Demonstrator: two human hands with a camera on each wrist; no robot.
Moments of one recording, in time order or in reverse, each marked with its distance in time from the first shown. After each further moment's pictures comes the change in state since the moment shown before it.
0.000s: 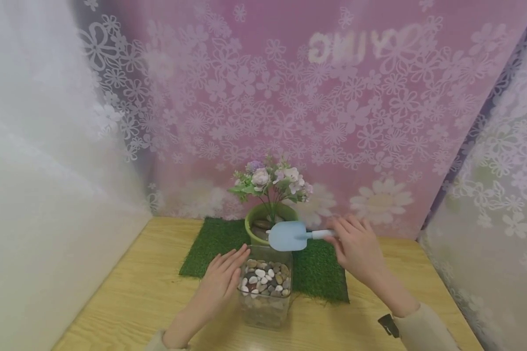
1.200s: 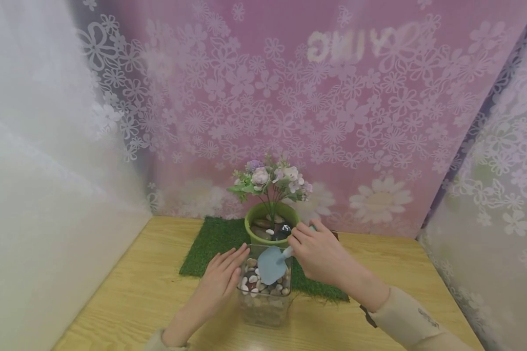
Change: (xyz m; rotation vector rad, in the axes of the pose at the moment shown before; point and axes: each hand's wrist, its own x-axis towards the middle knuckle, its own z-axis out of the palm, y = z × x) left_hand 0.001 0.000 -0.001 -0.013 0.000 0.008; right_hand 0.040 -0.051 0.004 -0.218 -0.271 -0.418
